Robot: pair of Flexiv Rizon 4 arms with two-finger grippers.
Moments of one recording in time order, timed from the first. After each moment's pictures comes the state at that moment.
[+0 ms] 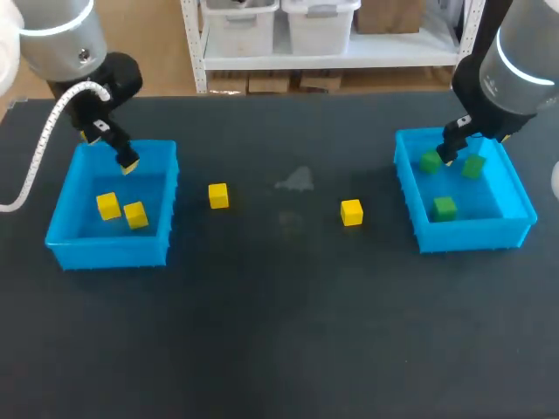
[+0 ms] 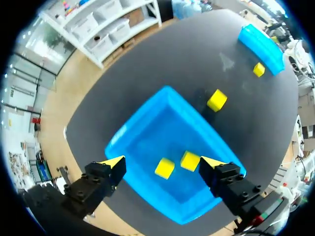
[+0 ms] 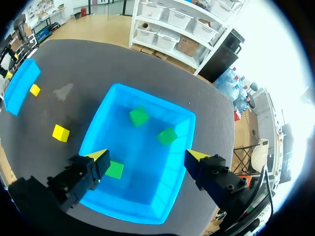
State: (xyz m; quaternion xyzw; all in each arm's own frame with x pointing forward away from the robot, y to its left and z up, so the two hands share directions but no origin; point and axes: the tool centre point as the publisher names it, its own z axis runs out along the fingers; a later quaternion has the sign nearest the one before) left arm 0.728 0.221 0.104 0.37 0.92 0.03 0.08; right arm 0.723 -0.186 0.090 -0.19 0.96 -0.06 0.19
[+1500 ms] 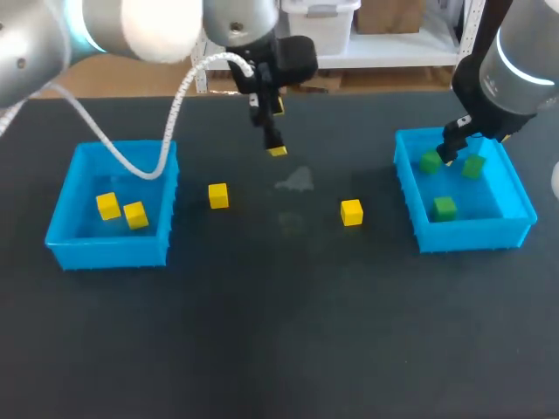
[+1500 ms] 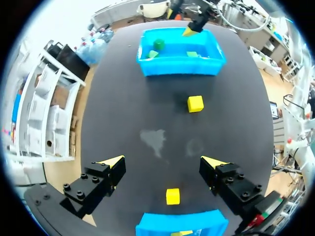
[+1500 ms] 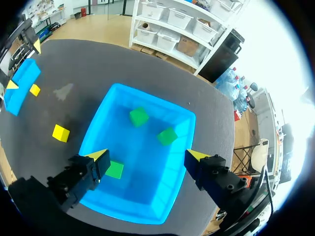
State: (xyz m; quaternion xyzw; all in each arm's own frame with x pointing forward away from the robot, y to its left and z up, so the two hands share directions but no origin) left arm 0.754 -0.035 0.113 0.70 0.71 -0.04 0.09; right arm 0.723 -0.186 0.090 -0.19 0.96 -0.06 0.19
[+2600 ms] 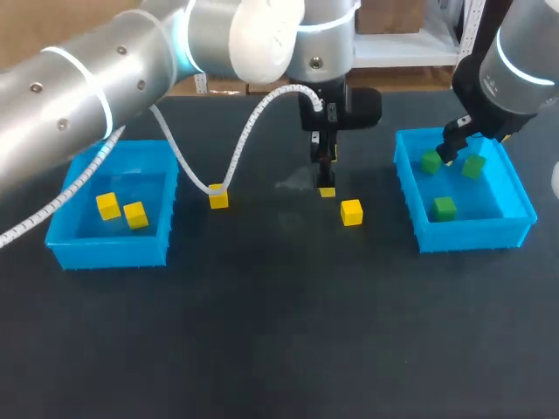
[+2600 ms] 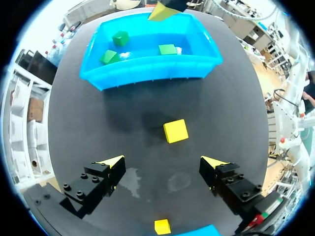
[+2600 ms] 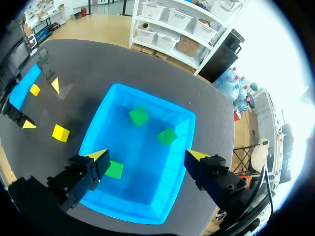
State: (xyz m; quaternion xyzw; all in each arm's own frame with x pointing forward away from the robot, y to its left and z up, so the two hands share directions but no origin) left arm 0.720 -0.111 0.052 0.75 0.66 -0.08 0.00; right arm 0.723 -0.186 0.090 -0.19 0.96 -0.06 0.19
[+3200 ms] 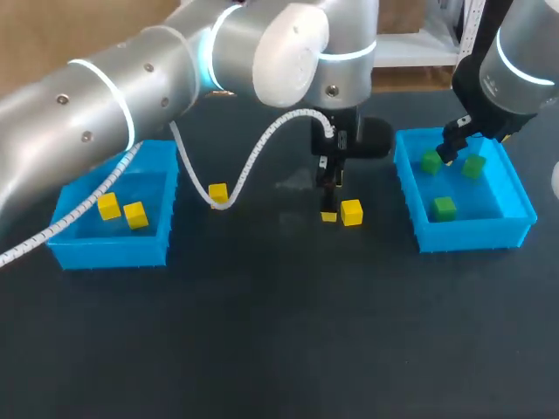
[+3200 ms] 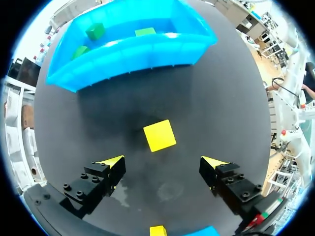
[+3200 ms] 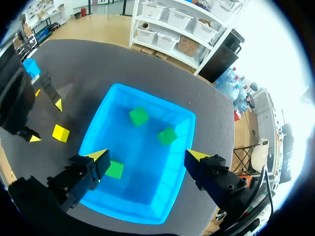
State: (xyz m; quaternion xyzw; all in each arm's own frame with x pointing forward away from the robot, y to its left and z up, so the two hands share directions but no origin) left arm 0.696 -0.115 0.019 0.77 0.64 -0.06 -0.04; right arm 0.723 -0.186 0.090 -0.19 0.96 -0.06 0.19
